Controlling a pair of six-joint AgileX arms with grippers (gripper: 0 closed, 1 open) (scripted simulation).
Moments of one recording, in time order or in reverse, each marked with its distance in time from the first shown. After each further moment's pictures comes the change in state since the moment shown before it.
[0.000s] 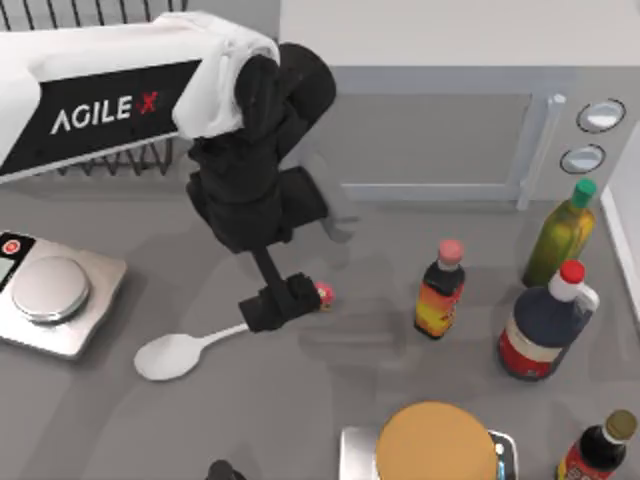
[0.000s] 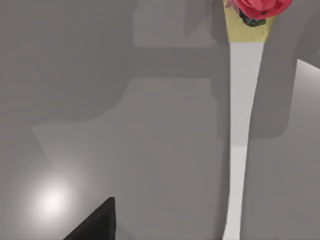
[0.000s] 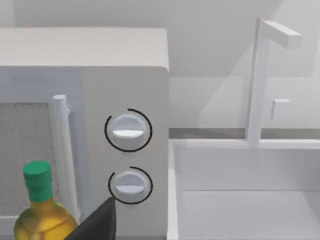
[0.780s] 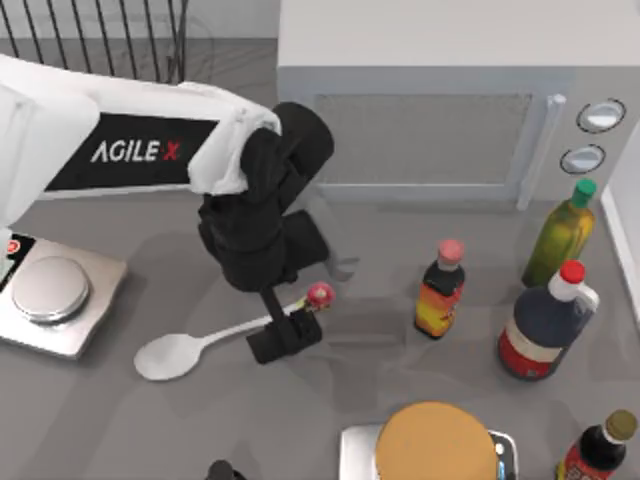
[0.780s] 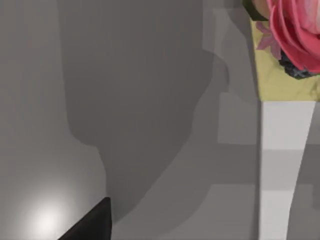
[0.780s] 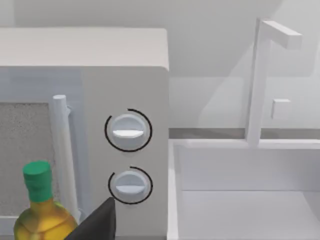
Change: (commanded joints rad) left arm -0.001 0.111 -0.159 0.275 0.001 0.001; right arm 0.000 0.000 0.000 0.000 0.000 0.000
